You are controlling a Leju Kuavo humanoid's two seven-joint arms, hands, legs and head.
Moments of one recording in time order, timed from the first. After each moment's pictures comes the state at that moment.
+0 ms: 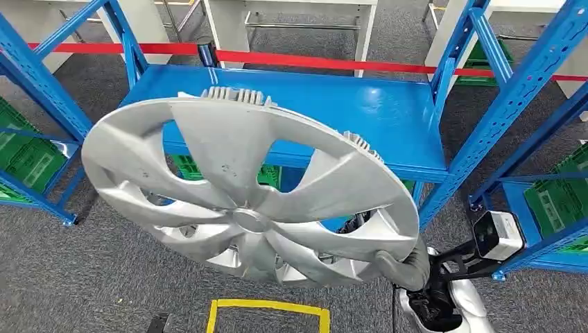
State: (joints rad) left arm -0.06 0.07 -0.49 -0.26 0.61 0.01 -0.15; right arm -0.08 -0.15 0.37 -1.85 -0.75 0.65 -0.15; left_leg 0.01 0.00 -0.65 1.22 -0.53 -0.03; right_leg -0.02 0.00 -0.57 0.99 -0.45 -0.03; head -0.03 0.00
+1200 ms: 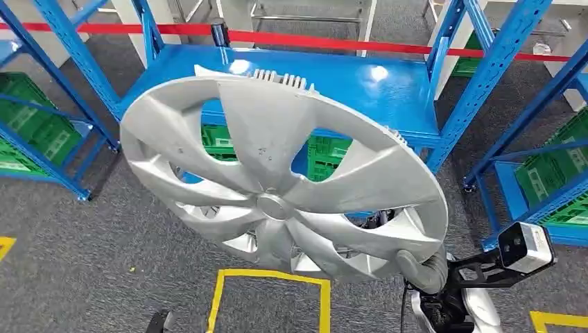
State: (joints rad) left arm -0.08 0.08 -0.50 -0.26 0.61 0.00 -0.13; right arm -0.04 -0.16 0.31 -1.87 -0.72 0.65 -0.21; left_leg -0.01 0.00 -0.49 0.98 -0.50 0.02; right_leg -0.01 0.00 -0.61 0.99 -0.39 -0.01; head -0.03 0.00
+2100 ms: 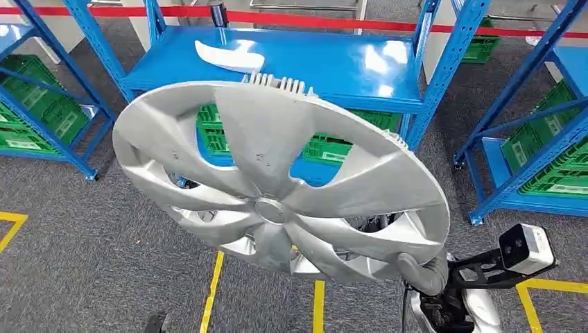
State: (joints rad) left arm -0.07 0.08 -0.51 -0.25 0.62 0.00 -0.14; right arm -0.04 -0.16 0.30 -1.88 -0.71 0.67 -0.22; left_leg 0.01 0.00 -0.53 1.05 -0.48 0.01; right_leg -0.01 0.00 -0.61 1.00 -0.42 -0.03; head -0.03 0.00
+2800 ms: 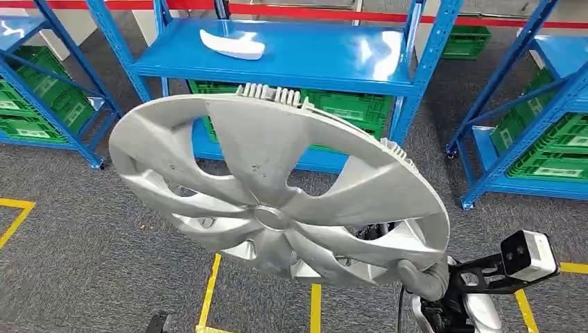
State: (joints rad) left arm -0.07 0.08 -0.52 -0.25 0.63 0.00 -0.14; right arm -0.02 -0.15 0.29 -1.89 -0.69 0.68 -0.23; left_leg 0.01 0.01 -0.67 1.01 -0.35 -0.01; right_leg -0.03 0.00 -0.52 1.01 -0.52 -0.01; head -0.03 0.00
